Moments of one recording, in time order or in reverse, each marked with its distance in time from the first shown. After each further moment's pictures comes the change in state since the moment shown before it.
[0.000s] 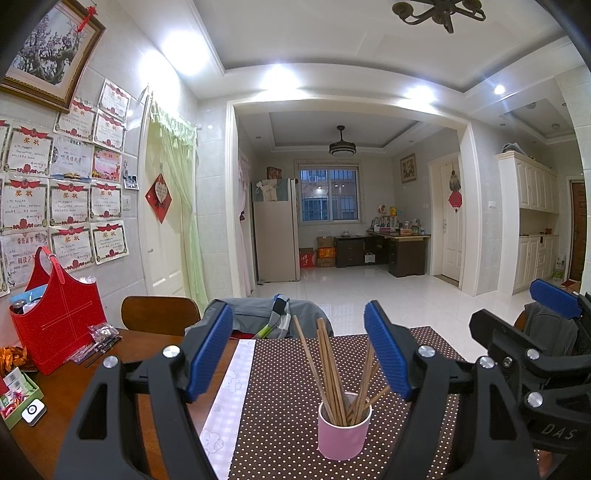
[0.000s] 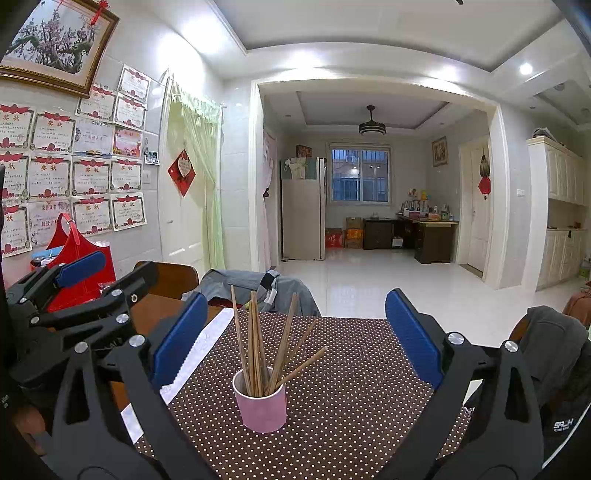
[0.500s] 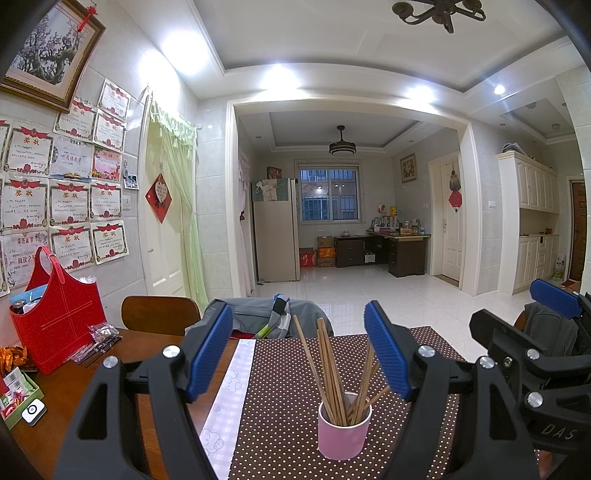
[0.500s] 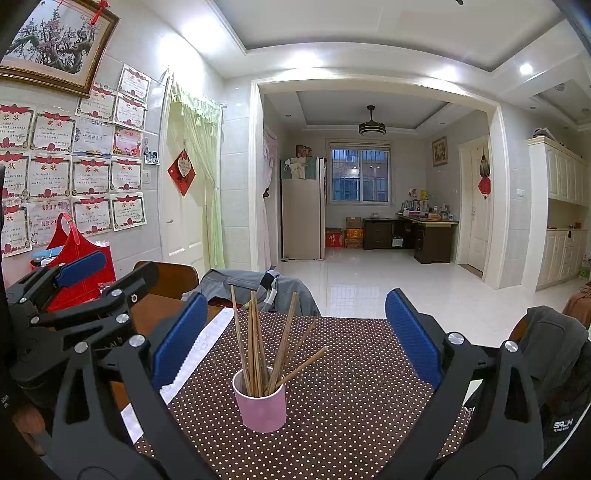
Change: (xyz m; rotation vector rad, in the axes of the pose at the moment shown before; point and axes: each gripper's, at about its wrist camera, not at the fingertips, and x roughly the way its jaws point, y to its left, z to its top) left arm 0.000 0.000 0.001 0.000 0.001 0.000; right arm 0.000 -0.001 0.001 0.000 0.001 0.000
